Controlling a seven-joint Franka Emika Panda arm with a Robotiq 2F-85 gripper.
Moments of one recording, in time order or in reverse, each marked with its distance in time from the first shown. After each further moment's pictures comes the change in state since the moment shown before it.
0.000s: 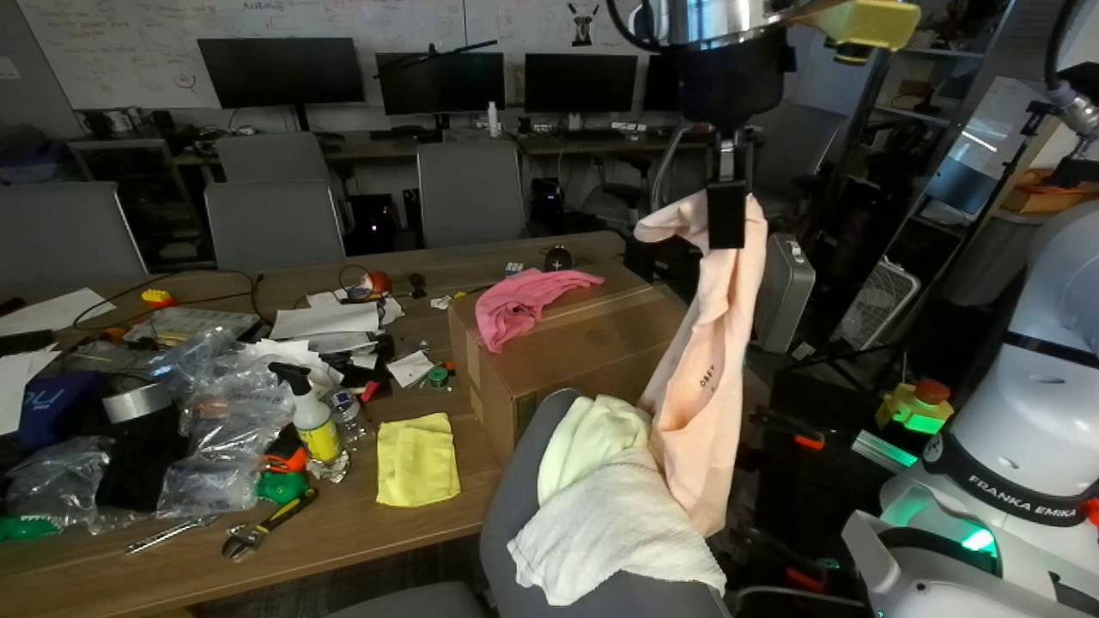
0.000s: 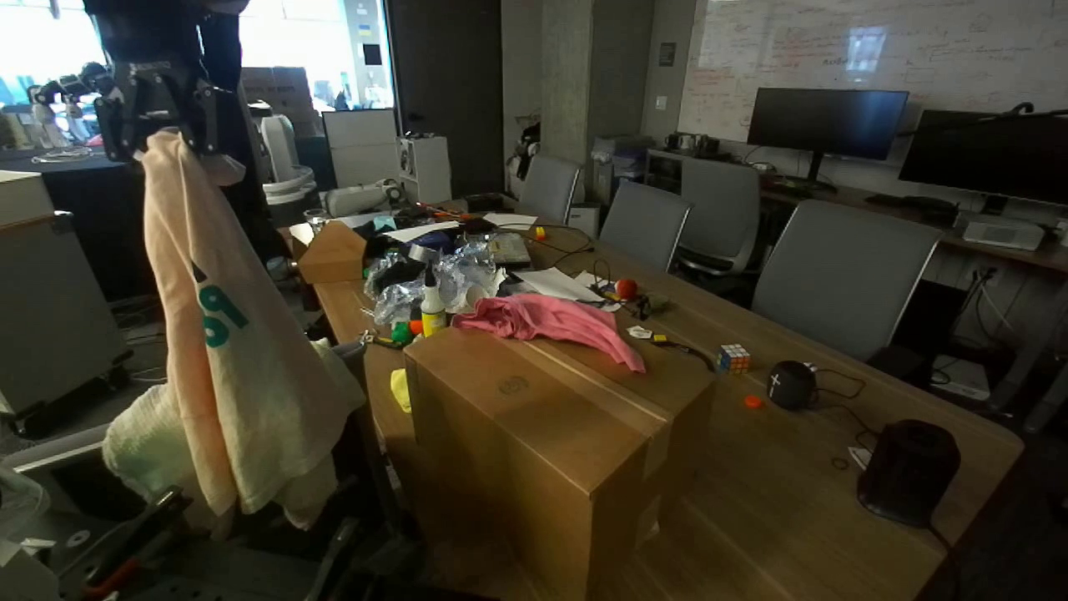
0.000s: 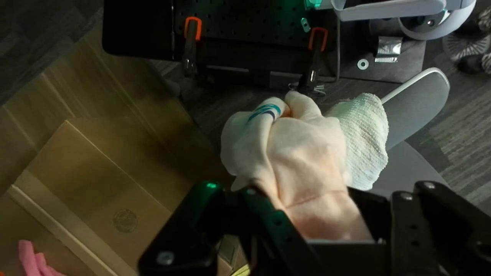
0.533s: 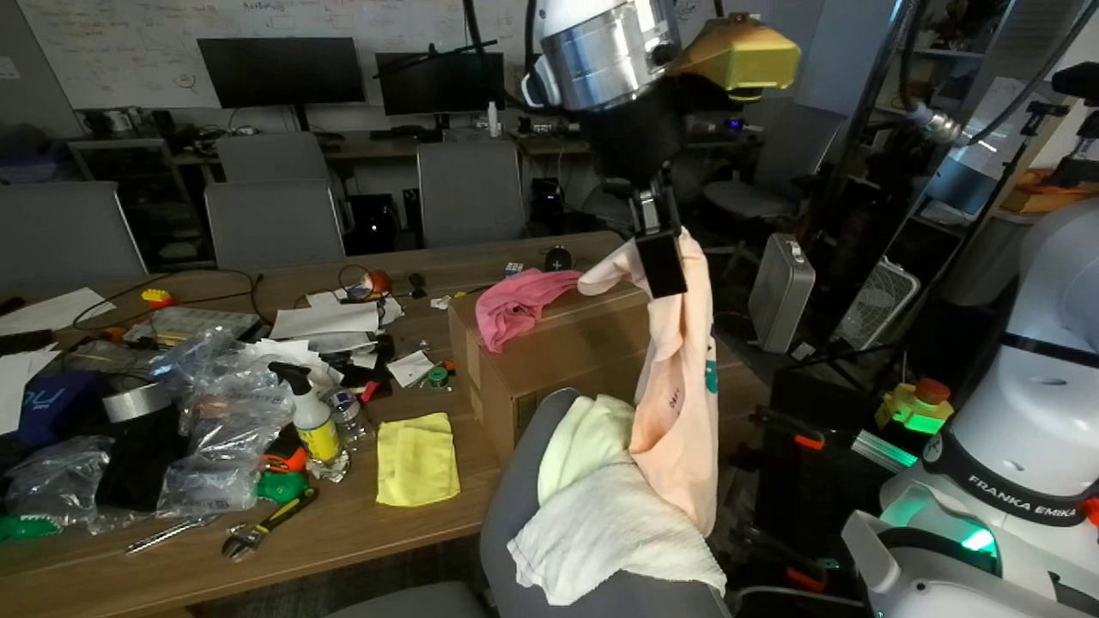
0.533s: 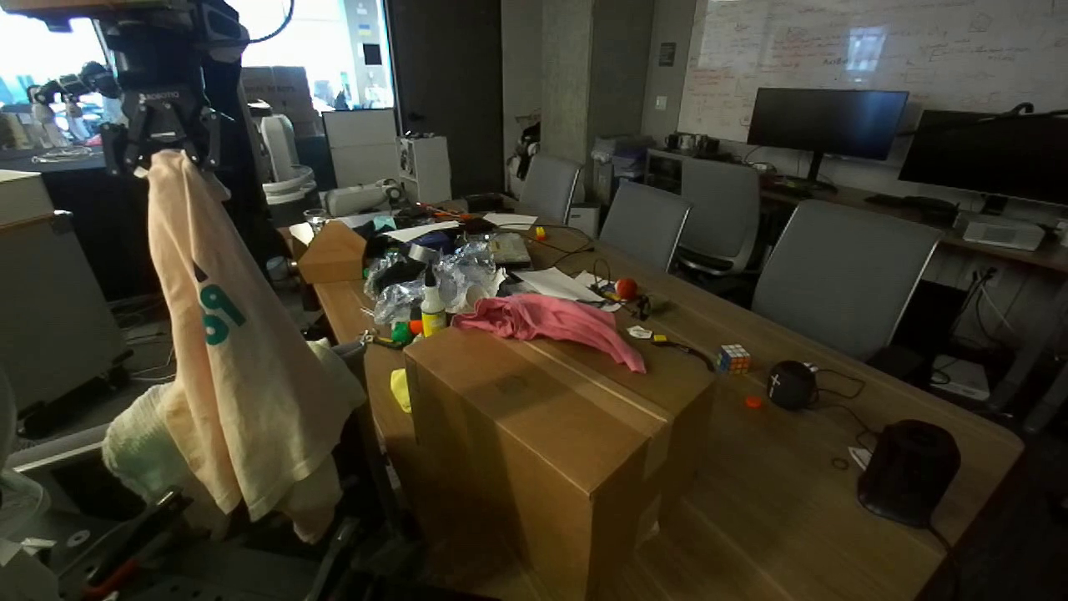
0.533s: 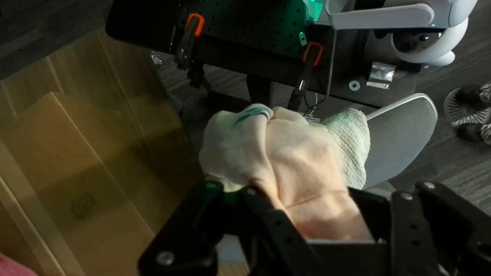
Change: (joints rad) arm 0.071 0.296 0.047 0.209 -0.043 -0.069 -0.018
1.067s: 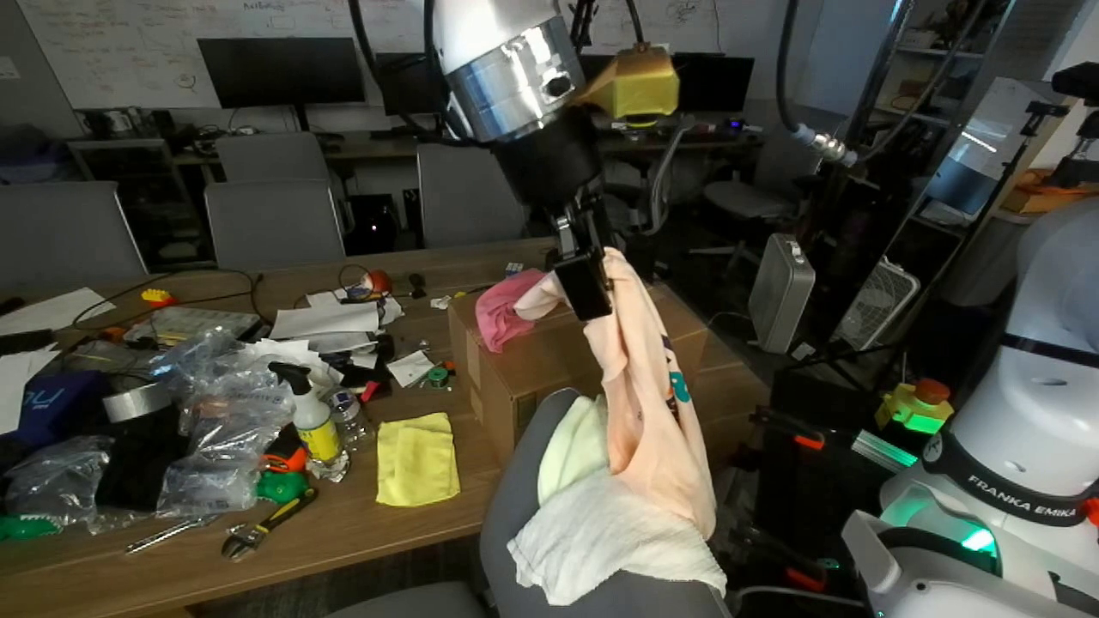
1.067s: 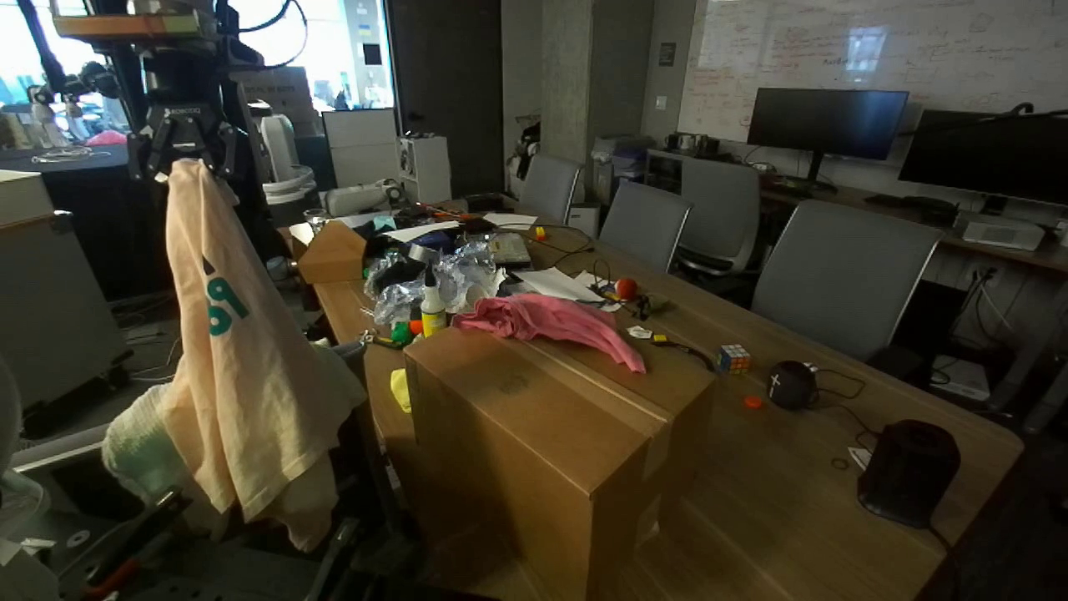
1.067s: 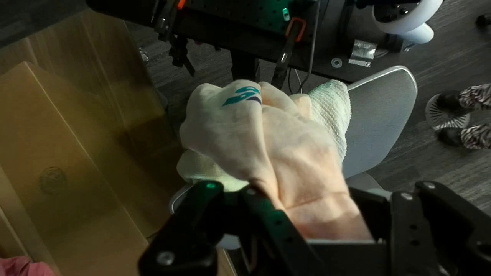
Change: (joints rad) arm 0.026 0.228 0.003 0.200 0.000 -0.022 0.019
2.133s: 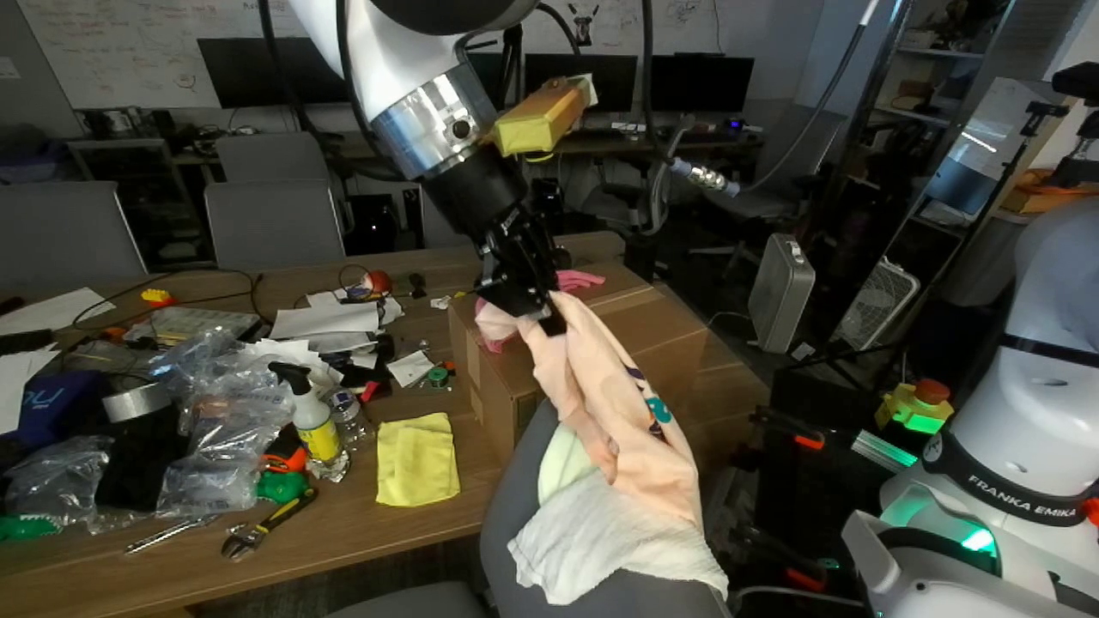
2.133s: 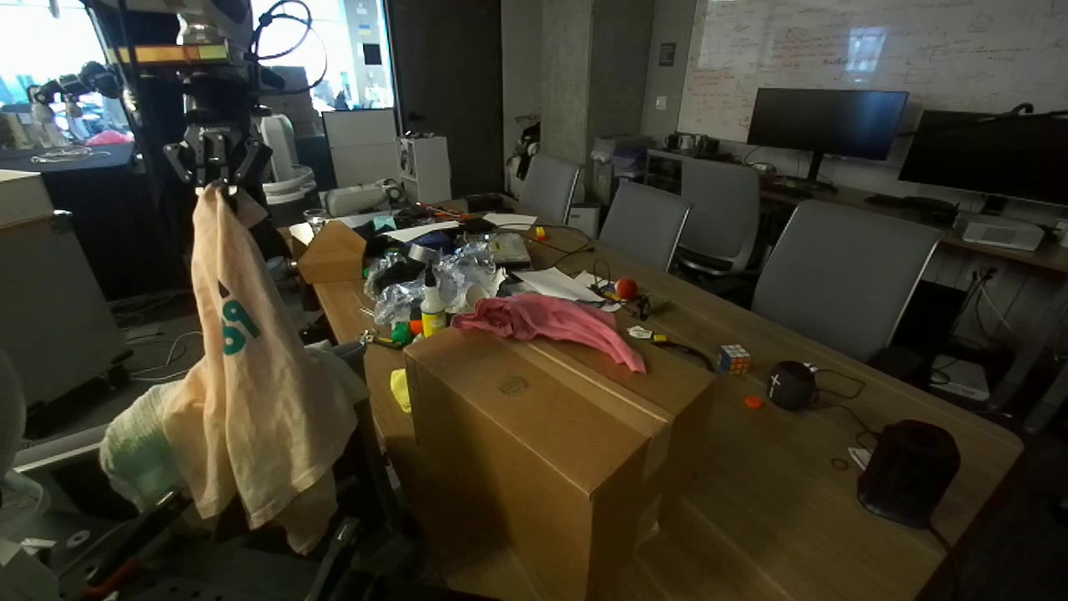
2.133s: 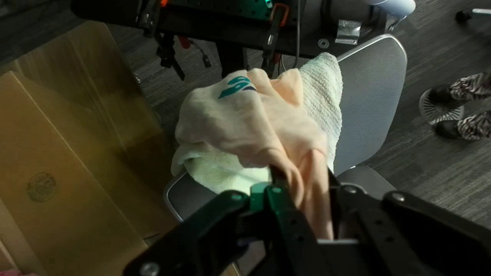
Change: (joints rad) arm 0.022 0.242 -0.022 0.245 -0.004 -0.086 0.099
